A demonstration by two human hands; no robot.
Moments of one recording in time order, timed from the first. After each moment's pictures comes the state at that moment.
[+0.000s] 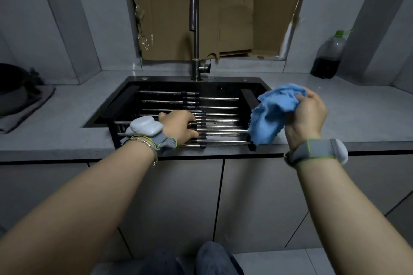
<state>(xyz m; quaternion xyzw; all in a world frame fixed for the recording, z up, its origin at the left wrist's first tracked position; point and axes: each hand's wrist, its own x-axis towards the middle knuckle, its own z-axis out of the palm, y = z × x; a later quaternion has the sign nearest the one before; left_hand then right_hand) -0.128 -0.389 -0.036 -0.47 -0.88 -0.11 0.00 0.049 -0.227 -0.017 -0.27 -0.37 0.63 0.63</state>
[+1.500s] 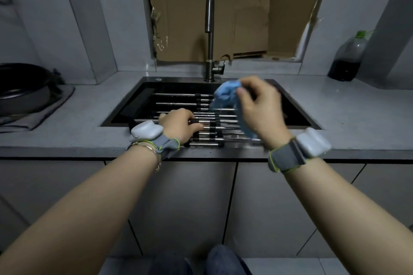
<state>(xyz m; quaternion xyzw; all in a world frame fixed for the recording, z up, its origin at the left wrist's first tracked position) -0.146 -0.405 -0.038 -0.40 -0.89 -0.20 0.03 -0.005 -0.300 -0.001 -0.16 -0.81 0.26 0.51</state>
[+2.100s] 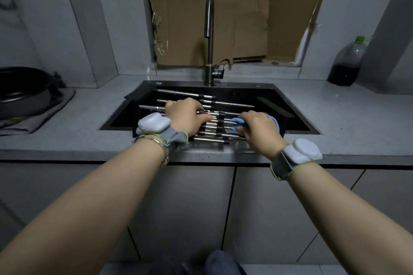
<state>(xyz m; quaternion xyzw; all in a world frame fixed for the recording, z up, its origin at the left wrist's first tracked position) -0.132 -0.388 -0.010 -0.43 -0.87 -0.22 0.10 -0.003 -0.259 -0.044 -0.23 -0.94 0.05 0.23</state>
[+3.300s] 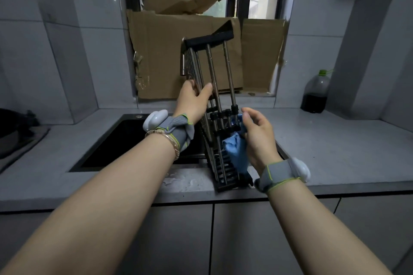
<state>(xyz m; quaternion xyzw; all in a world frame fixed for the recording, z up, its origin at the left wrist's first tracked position) -0.110 -0.306 0.072 -0.36 -0.69 -0.63 0.01 0.007 -0.230 0.013 -0.21 -0.56 0.63 0.49</state>
